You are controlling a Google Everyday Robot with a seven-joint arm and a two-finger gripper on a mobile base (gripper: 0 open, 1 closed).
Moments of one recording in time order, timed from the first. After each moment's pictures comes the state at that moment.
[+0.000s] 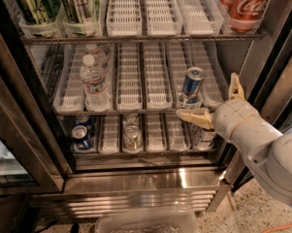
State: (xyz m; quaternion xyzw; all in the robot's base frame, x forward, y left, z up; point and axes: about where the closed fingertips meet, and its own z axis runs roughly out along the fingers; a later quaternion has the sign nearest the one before) arm 0.567 -0.181 0.870 -0.27 0.68 -0.03 0.68
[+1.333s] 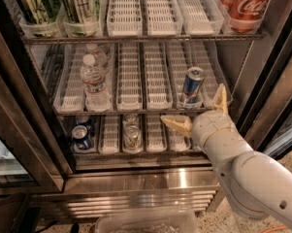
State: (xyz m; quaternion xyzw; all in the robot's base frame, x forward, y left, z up) arm 0.553 -0.145 0.853 -0.23 0.70 -0.07 0.67
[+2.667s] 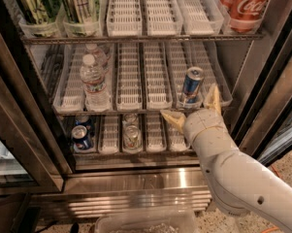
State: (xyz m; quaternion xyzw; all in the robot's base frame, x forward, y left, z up) arm 0.566 -0.140 0.847 -0.21 0.70 -0.12 0.67
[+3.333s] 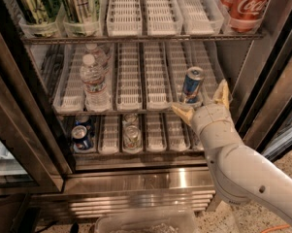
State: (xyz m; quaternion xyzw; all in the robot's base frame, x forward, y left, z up) arm 0.588 -0.170 0.847 -0.18 0.70 -0.14 0.68
